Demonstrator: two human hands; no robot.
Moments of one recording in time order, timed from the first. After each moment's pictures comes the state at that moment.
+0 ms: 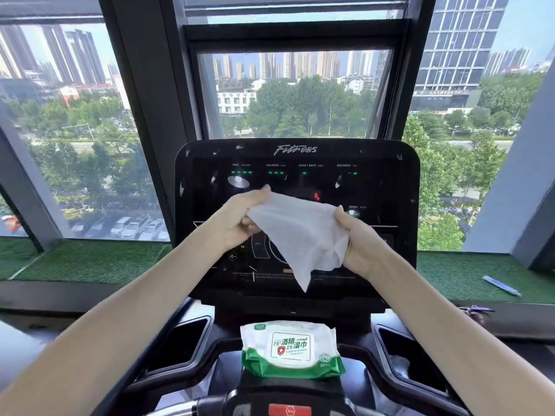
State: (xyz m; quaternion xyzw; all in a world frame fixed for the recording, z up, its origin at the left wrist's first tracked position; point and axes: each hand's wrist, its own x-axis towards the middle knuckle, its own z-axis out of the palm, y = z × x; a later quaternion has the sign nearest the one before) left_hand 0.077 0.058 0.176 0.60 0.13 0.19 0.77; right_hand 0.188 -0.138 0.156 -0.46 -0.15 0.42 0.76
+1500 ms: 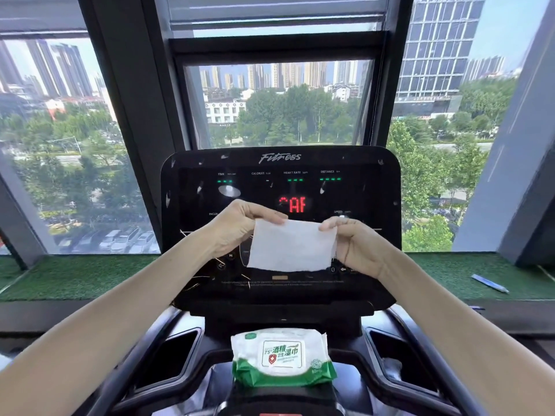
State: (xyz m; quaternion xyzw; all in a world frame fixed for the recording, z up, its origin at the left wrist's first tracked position) left_hand 0.073 0.031 0.188 0.77 0.07 0.14 0.62; right_hand 0.212 -0.163 0.158 -0.47 -0.33 0.42 0.70
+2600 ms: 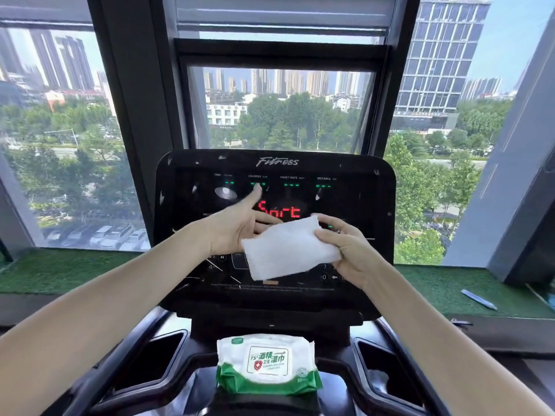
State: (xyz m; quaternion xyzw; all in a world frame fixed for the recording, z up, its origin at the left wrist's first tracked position) left_hand 0.087 0.034 0.194 0.67 0.16 -0.05 0.72; right_hand 0.203 -0.161 0.159 -0.54 -0.28 0.32 0.73
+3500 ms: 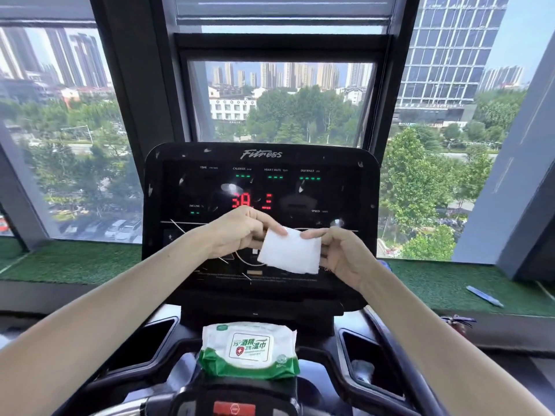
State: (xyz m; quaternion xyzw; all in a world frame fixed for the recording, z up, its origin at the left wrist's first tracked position) left_hand 0.099 -0.019 0.183 0.77 0.11 0.04 0.63; right_hand 0.227 -0.193 0.140 -0.54 -0.27 0.37 0.71
